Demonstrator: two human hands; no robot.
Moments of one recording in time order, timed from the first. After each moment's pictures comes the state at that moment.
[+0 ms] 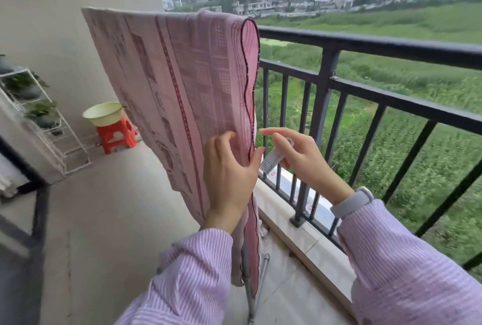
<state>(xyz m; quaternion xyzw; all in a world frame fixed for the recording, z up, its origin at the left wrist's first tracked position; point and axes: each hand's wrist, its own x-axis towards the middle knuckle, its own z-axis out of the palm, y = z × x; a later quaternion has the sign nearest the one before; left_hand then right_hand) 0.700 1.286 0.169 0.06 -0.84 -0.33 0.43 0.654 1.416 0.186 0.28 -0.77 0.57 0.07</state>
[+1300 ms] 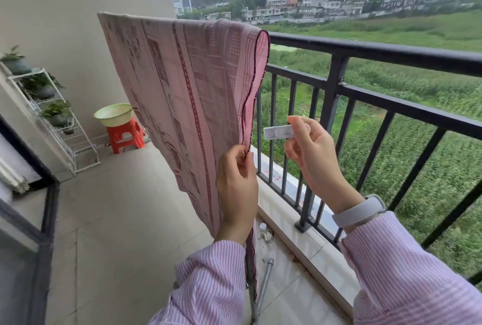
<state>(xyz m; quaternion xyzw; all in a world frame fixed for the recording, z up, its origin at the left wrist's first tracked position) 0.708 1.289 0.151 0.05 -0.75 -0.44 0.48 0.670 1.400 0.205 0.14 -0.61 0.78 0.04</state>
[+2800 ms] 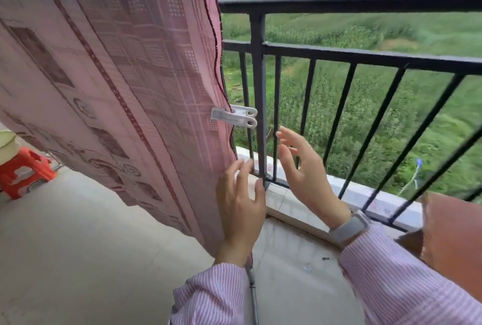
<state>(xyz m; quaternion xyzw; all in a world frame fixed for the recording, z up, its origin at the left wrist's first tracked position) 0.722 1.276 0.072 -0.17 -0.84 -0.40 0.32 0.726 1.402 0.115 0.03 -0.82 0.50 0.28</state>
